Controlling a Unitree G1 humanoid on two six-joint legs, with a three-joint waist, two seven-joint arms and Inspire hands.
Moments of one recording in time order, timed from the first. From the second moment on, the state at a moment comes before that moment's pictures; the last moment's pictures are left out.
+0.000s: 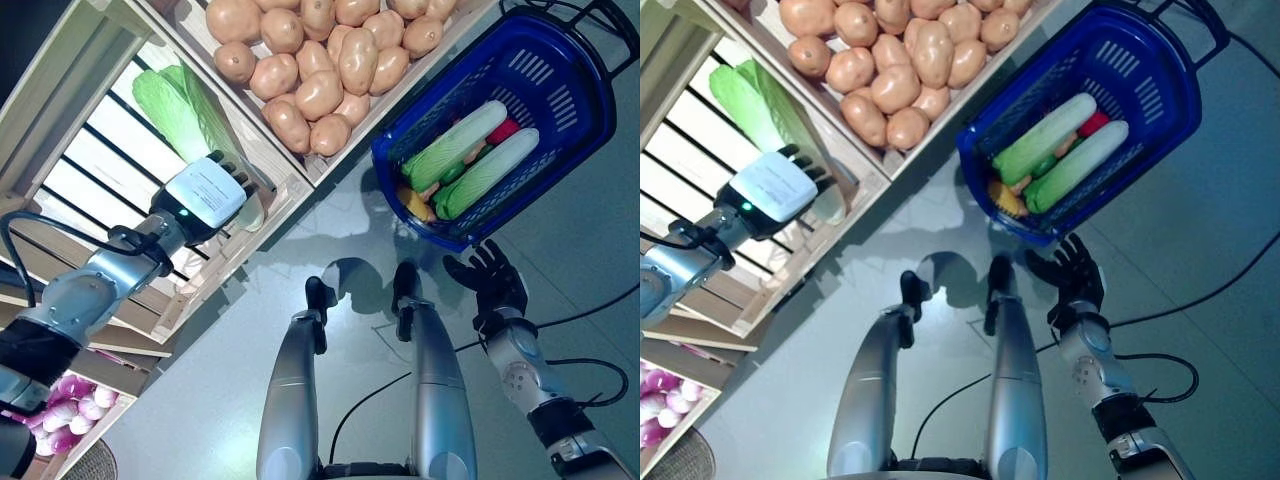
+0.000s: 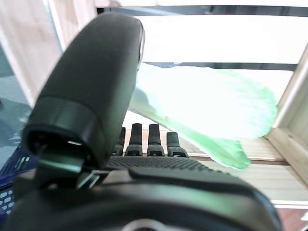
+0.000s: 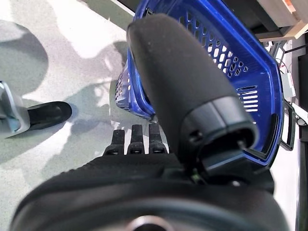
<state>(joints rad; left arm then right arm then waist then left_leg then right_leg) -0.60 1.20 -0.57 0.21 1.07 -0.07 0.16 -0.24 -0.50 0.26 0.39 0.95 -0.16 -0.35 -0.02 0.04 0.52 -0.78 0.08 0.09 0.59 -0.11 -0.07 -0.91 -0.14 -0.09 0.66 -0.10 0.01</state>
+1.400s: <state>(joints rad) -0.77 1.03 -0.74 0.44 1.06 0.01 0.32 -0.34 -0.50 0.33 0.40 0.95 -0.09 -0.42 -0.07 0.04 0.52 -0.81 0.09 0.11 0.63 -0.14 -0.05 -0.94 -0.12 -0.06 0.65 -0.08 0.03</state>
